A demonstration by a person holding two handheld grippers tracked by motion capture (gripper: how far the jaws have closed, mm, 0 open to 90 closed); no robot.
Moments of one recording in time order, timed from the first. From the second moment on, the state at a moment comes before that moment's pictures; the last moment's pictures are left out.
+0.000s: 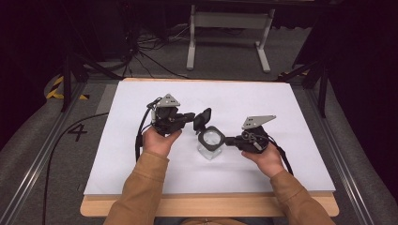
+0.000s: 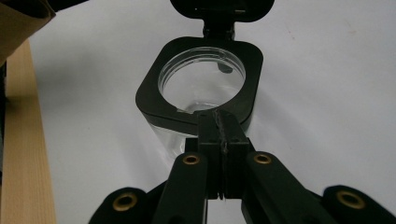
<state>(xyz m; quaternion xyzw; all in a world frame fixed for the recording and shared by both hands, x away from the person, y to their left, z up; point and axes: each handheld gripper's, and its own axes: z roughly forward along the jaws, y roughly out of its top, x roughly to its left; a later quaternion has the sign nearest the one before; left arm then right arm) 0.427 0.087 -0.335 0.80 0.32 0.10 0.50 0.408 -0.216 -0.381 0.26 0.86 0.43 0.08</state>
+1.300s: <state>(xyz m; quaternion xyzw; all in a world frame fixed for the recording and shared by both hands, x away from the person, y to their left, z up) 0.420 0.041 -0.345 0.88 0.24 0.04 0.41 0.411 -0.260 -0.363 0.31 0.82 0.46 0.11</state>
